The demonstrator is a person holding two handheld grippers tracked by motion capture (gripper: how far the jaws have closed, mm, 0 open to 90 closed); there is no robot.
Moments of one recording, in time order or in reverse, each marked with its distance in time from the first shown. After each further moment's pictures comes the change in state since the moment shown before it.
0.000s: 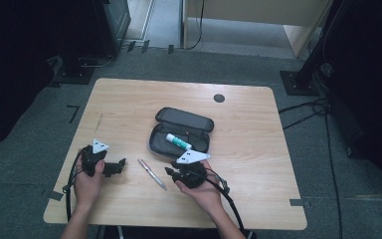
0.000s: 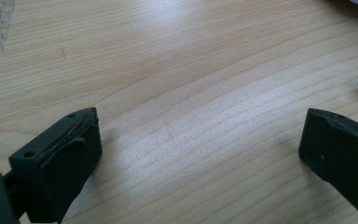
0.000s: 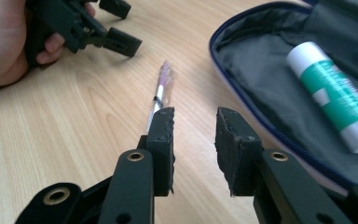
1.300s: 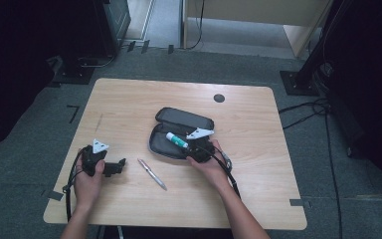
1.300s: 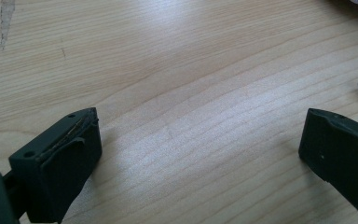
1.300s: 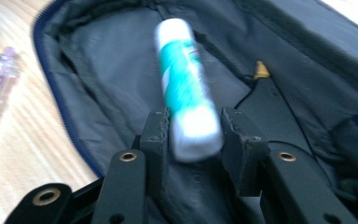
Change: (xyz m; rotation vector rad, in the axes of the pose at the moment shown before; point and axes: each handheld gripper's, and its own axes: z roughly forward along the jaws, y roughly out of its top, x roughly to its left) left arm 0.000 0.000 0.000 0.001 0.001 0.000; right arm -0.083 0.015 0.029 0.130 -0.196 0.014
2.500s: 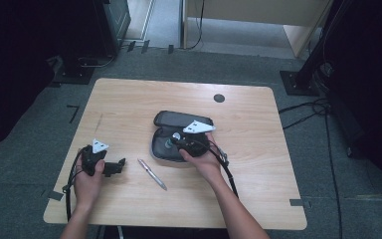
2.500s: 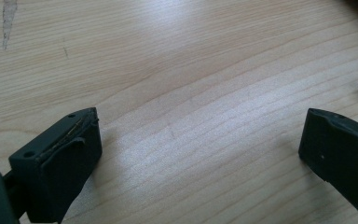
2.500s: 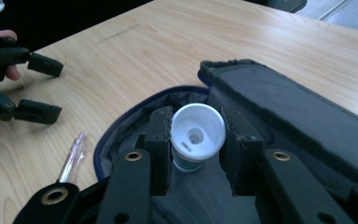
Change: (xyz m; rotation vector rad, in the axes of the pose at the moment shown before) left arm 0.000 0.000 0.000 -0.002 0.006 -0.004; right arm 0.012 0.028 -0.014 -0.238 0.128 0.020
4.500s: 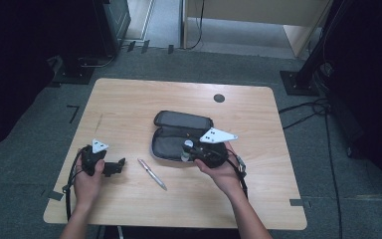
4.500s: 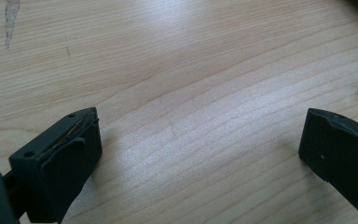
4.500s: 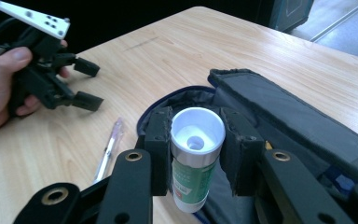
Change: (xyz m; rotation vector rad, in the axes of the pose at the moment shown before) left arm 0.000 0.000 0.000 0.001 0.004 -0.004; right arm 0.012 0.004 -0.074 -0.035 0.022 -0.041
